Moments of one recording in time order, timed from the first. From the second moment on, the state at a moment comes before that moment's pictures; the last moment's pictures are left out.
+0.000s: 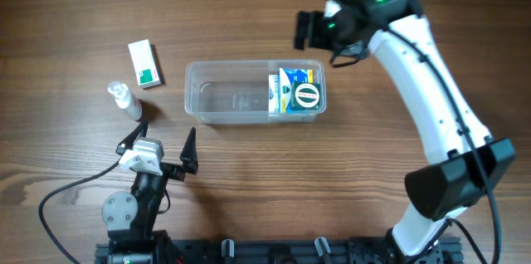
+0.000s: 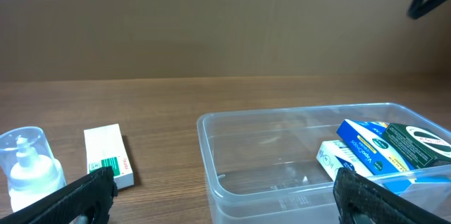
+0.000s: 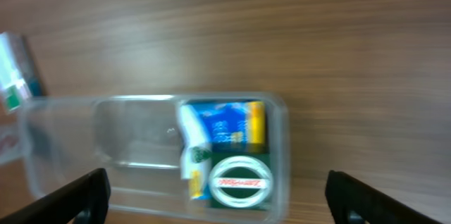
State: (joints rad) left arm 0.07 0.01 0.01 -0.05 0.29 -0.06; right arm 0.35 1.88 1.96 -1.27 -0.06 0.45
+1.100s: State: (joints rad) left arm 0.07 0.01 0.01 -0.05 0.29 -0.06; right arm -0.17 1.88 1.81 -0.95 0.19 0.28
